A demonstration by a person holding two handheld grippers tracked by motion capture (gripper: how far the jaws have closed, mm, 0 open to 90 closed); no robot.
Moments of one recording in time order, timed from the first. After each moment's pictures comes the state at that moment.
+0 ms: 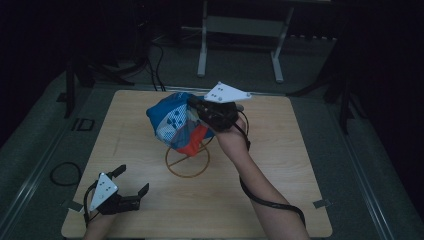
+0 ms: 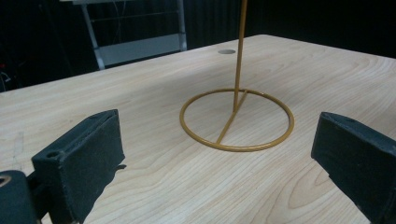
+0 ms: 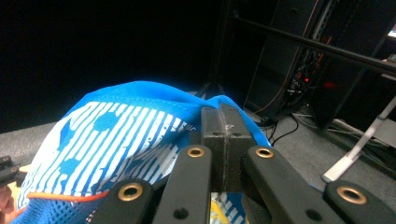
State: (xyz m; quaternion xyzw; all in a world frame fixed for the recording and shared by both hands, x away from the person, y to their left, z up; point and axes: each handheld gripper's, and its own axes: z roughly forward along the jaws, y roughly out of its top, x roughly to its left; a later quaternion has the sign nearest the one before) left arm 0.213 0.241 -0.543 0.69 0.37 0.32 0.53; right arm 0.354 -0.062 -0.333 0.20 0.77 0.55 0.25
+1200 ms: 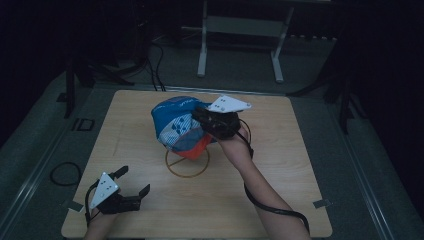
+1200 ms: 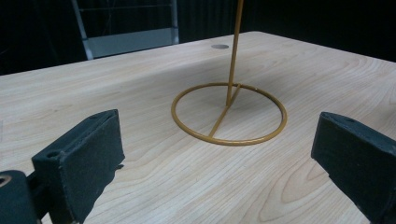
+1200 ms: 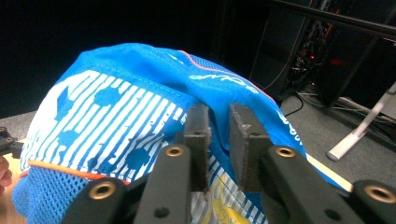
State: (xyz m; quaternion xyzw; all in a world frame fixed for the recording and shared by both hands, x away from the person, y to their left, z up) left arm 0.216 0.241 -0.549 0.69 0.37 0.30 0.54; right arm 0.361 -0.074 -0.369 0.22 0.78 0.53 0.23
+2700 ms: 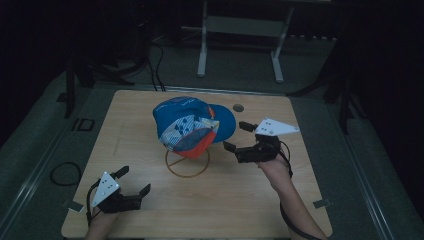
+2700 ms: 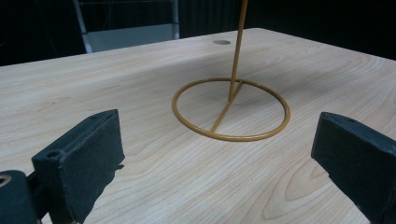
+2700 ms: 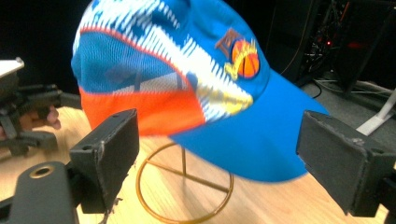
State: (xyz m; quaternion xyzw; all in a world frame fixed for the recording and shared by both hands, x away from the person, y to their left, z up) left arm 0.221 0.241 -0.555 0.69 0.38 0.29 0.54; right arm 0.332 -0.180 -0.407 0.23 0.78 0.56 0.18
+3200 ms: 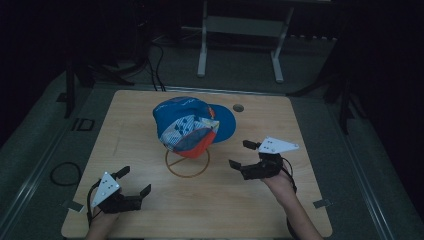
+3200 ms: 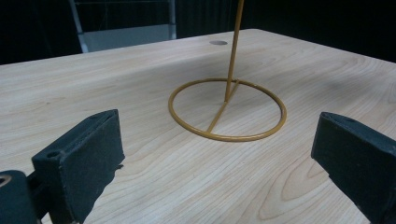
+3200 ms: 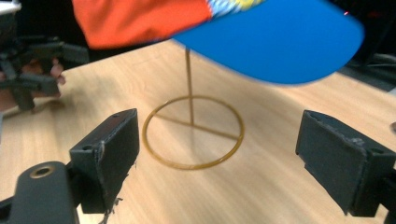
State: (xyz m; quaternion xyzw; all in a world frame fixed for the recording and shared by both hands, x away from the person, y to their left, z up) left arm 0.221 0.241 -0.556 0.69 0.38 0.28 0.54; right arm 0.323 -0.202 -0.459 0.23 0.80 0.54 0.15
